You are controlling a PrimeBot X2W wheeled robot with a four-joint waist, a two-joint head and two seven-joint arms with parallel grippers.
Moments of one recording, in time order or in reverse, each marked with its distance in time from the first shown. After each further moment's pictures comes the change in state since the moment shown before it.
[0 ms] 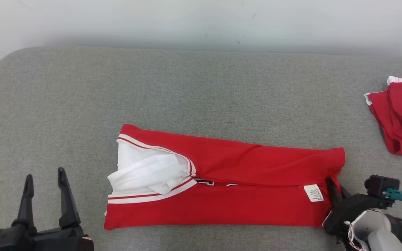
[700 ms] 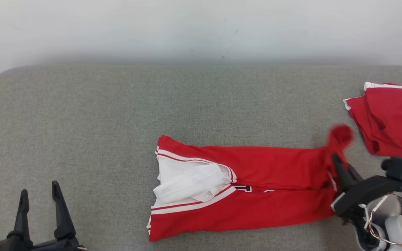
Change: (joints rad) left arm 0.041 -0.047 0.073 0.022 0.017 -0.035 0.000; right arm 0.016 -0.048 -0.028 -0.216 0.139 0.003 0.071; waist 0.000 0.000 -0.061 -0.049
